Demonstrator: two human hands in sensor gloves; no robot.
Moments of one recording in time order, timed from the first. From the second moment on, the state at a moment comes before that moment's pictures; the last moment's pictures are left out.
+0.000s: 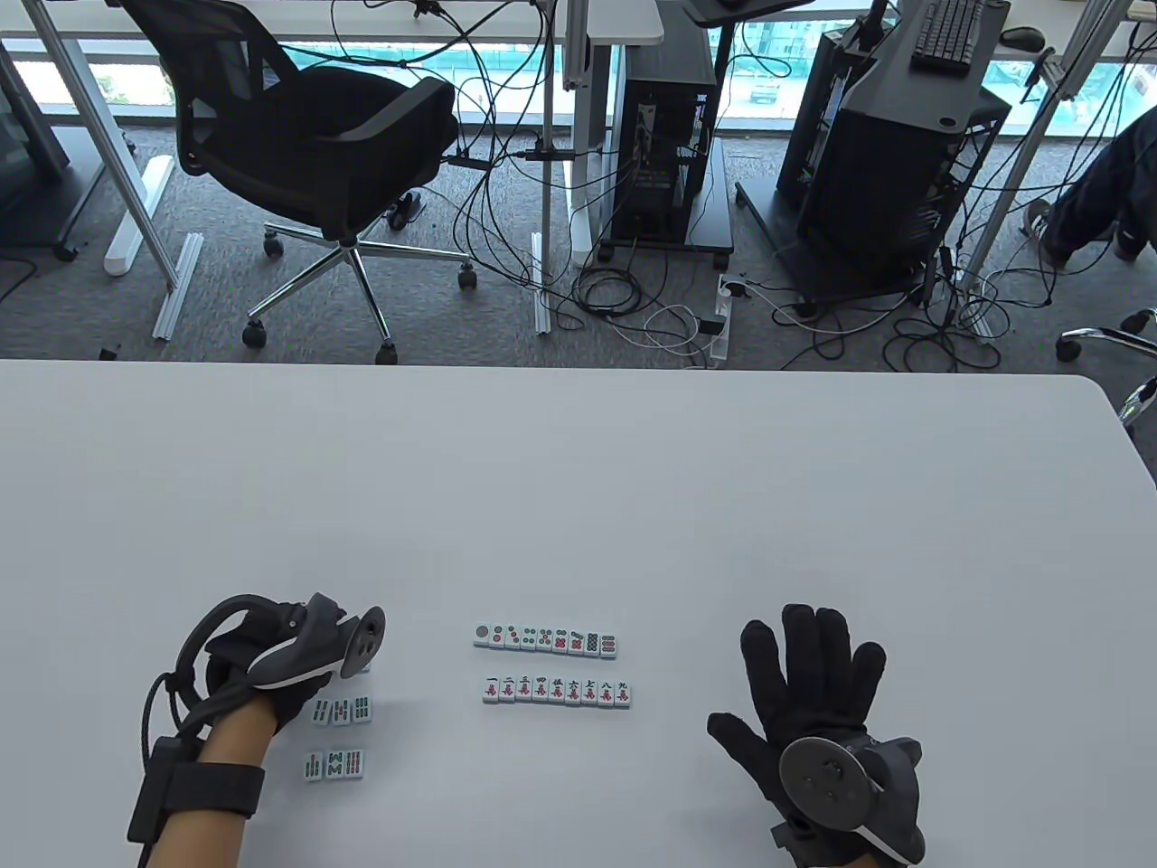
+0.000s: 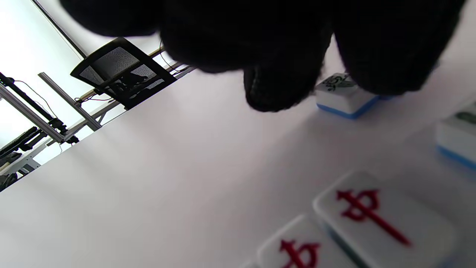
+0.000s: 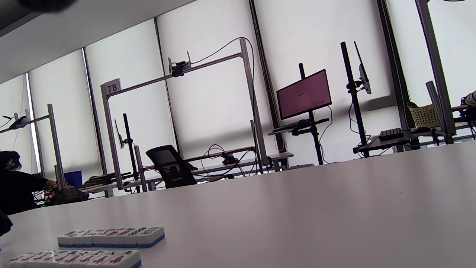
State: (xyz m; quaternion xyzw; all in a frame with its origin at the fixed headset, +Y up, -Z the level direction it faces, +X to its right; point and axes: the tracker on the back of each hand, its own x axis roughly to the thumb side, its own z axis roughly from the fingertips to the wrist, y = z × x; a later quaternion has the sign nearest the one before) left_hand -0.256 -0.754 -0.317 -0.12 -0.08 -0.26 0.95; right_hand 0.205 -0.703 -0.218 0.14 -0.15 0.97 0.15
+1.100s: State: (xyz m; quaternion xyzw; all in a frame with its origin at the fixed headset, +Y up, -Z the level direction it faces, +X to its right) left_hand -0.129 -0.766 -0.246 -0.11 -0.25 -0.20 0.94; right_hand 0.202 -0.705 -0.218 0.15 -0.15 0.97 0.14
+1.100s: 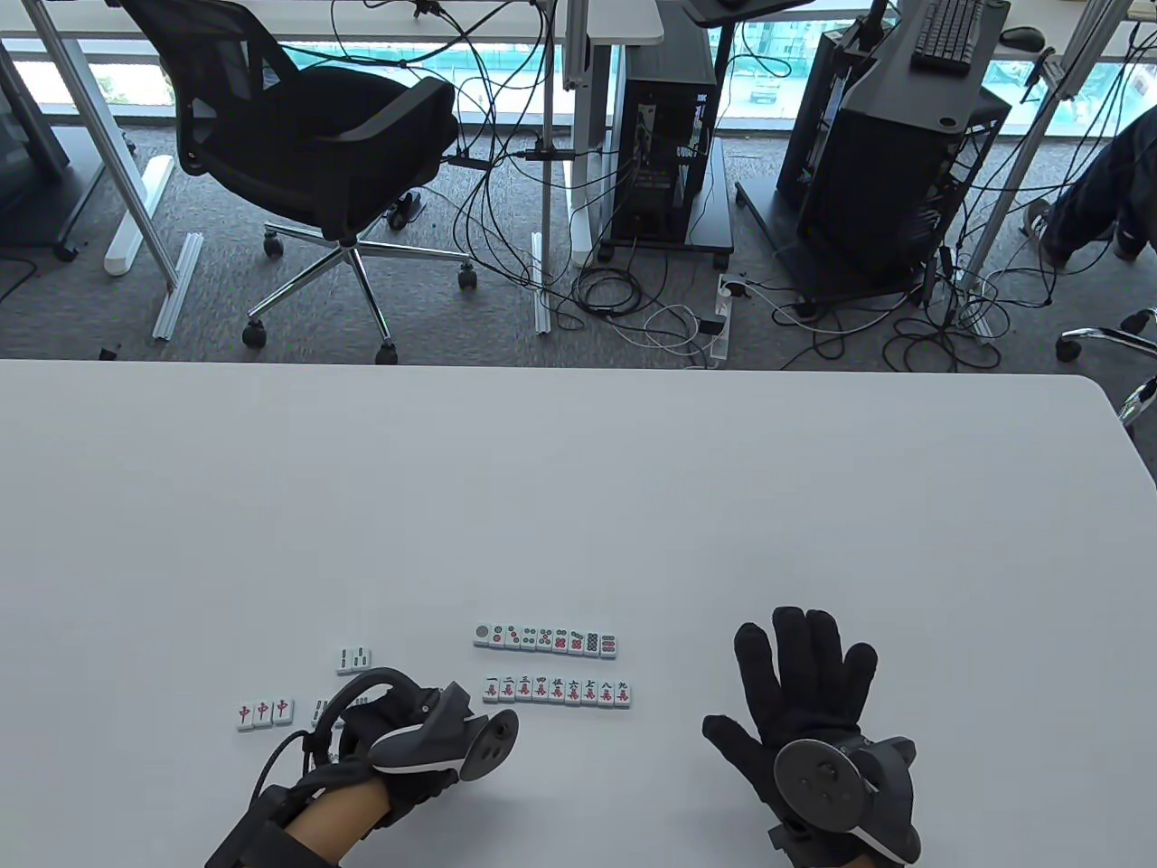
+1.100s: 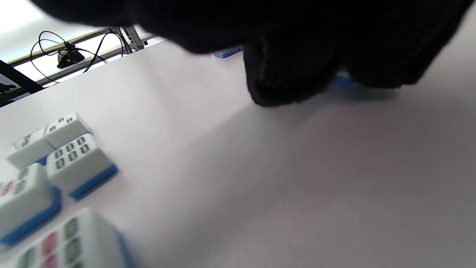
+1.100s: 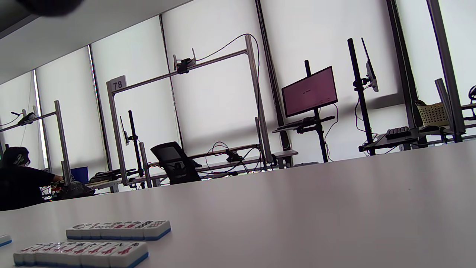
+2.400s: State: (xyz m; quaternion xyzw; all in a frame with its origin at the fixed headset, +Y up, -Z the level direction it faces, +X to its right) left_hand -0.244 -0.763 -0.321 -0.14 -0.01 -0.20 0.97; right_hand 0.200 -0.709 -0.221 0.15 -0.13 0.97 0.14
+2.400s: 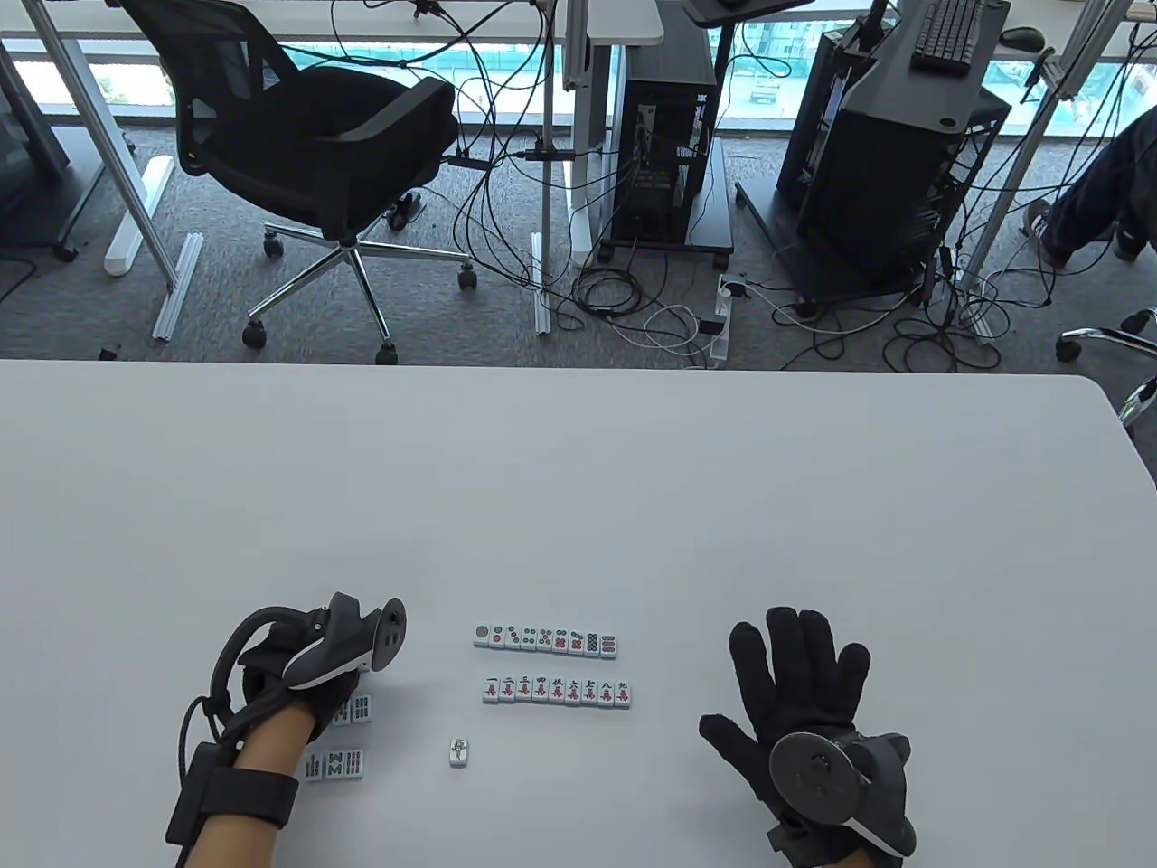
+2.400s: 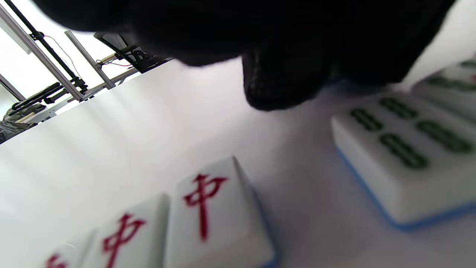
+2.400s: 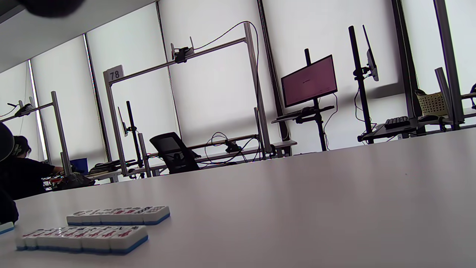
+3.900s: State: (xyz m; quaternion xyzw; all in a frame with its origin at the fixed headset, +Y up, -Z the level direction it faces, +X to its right) left_hand -0.166 -0.708 -0.280 -0.06 -0.13 -0.16 0.98; right_hand 0.196 -0.713 -0.222 0.15 -0.10 0.97 0.14
